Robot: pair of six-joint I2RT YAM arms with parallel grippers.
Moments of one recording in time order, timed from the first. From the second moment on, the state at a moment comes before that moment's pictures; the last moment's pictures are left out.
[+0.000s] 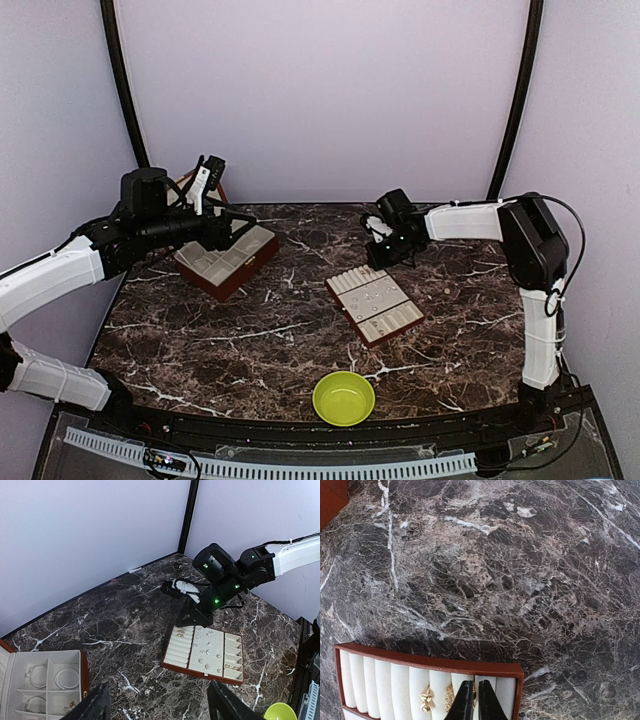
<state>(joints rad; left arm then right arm) -0.52 1.18 0.95 -0.07 0.32 -0.04 0.55 2.11 1.52 -0.41 -0.08 0.08</state>
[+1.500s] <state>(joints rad) -0.50 1.39 1.04 -0.01 0.12 -0.02 0.41 1.19 0.71 -0.38 0.10 0.42</state>
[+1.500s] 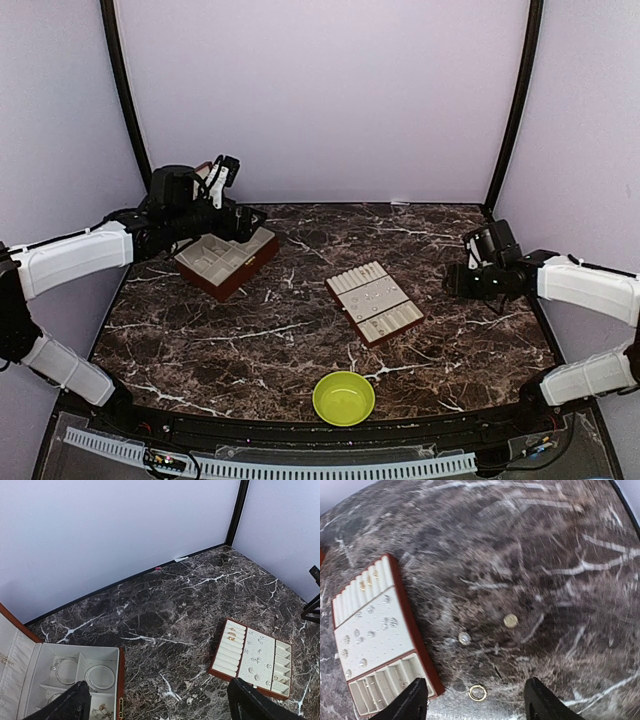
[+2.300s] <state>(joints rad) -0.50 1.39 1.02 0.00 0.18 -0.02 0.45 1.42 0.64 -0.39 0.06 0.46</state>
